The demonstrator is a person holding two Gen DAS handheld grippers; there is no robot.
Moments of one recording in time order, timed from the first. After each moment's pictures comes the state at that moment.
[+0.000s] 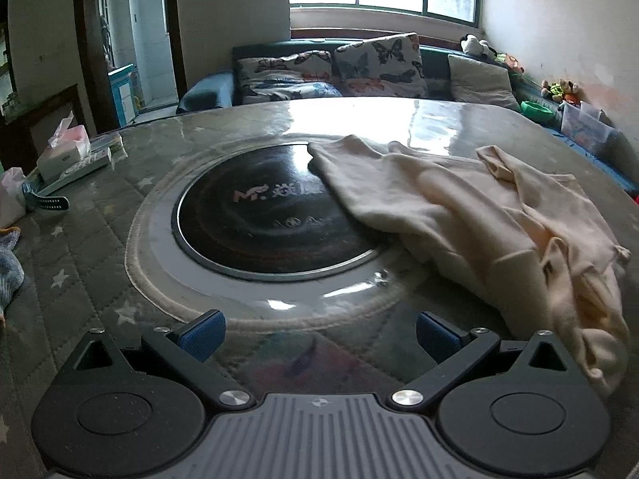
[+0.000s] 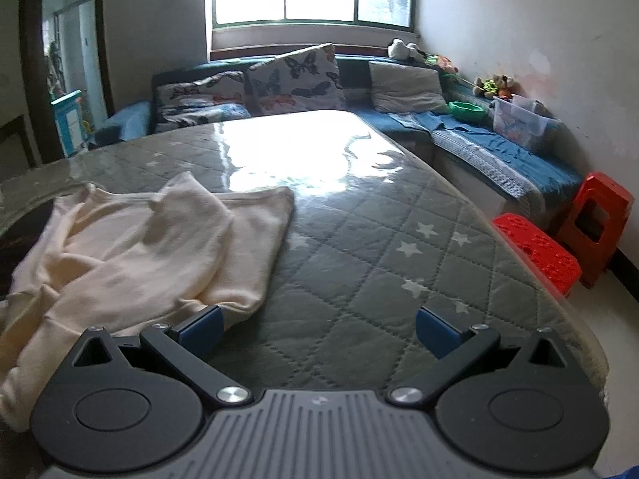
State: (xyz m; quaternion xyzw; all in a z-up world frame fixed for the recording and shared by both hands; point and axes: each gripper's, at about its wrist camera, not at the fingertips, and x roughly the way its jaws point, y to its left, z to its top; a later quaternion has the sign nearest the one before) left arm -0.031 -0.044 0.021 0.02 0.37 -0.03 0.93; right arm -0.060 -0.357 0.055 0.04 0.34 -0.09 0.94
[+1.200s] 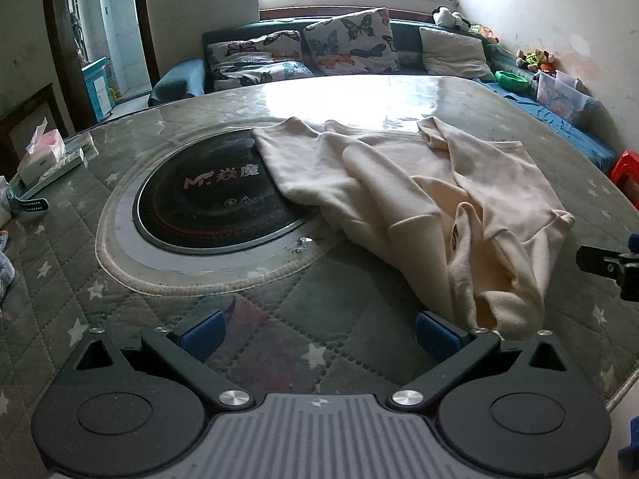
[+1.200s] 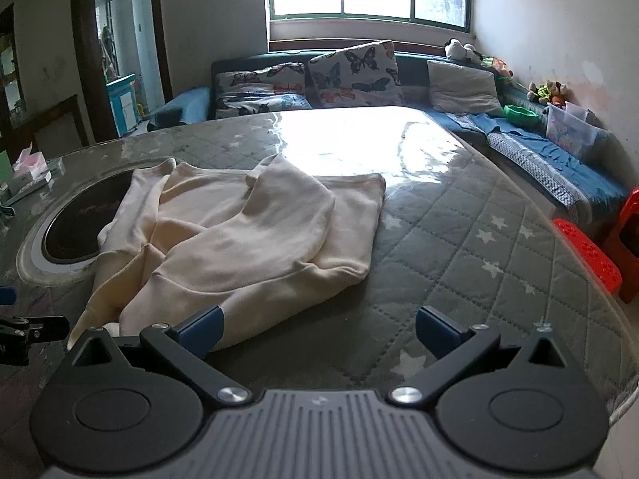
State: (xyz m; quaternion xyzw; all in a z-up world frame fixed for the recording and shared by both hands) left arm -0.060 -0.092 0.040 0.04 0.40 -0.06 0.91; right arm -0.096 -0.347 0.045 0.02 0.35 -0.01 0.94
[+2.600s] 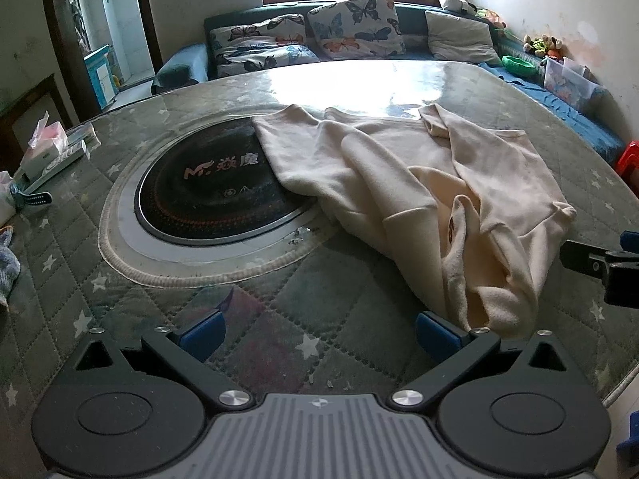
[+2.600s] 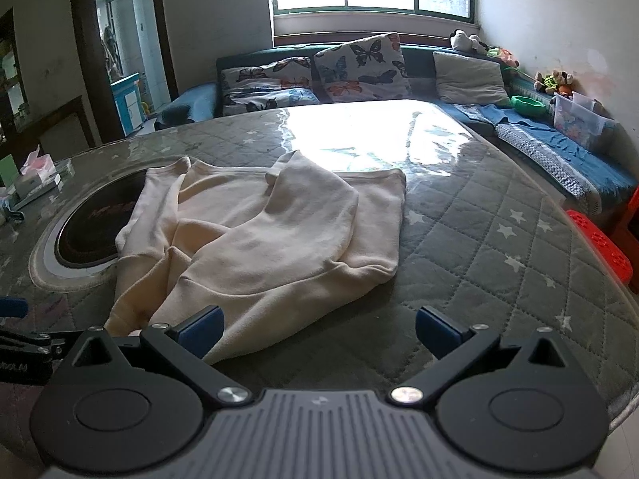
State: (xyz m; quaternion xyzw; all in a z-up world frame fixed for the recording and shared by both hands) left arm -0.056 -0.101 0.045 0.05 0.43 -0.05 0.90; right arm -0.095 -0.341 0.048 0.03 0.36 0.01 0.93
